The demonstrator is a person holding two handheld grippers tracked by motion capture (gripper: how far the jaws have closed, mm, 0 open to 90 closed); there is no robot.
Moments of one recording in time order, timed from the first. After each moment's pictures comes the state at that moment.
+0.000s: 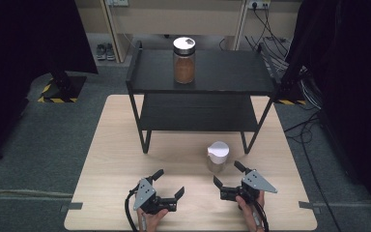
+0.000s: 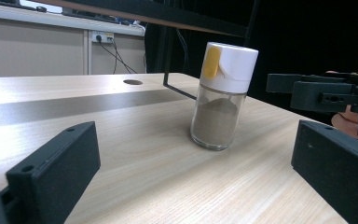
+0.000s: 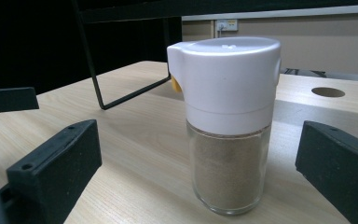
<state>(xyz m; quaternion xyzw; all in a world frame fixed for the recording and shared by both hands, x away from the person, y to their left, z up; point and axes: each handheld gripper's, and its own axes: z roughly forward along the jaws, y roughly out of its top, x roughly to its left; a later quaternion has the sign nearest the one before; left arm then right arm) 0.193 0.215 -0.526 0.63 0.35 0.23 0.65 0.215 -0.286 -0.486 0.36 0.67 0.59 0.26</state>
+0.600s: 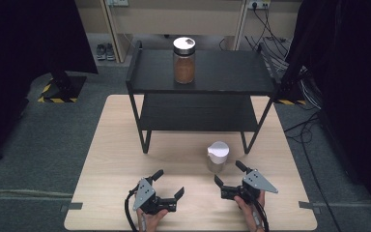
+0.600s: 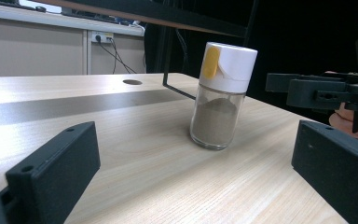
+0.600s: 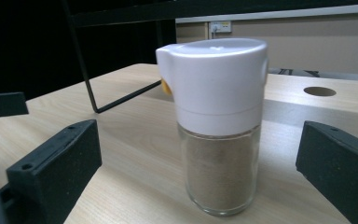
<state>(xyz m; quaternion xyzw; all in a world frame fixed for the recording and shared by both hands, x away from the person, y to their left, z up) 0.192 0.217 -0.528 0.63 0.34 0.23 0.66 0.214 -0.286 -0.488 0.37 0.66 0.59 0.26</state>
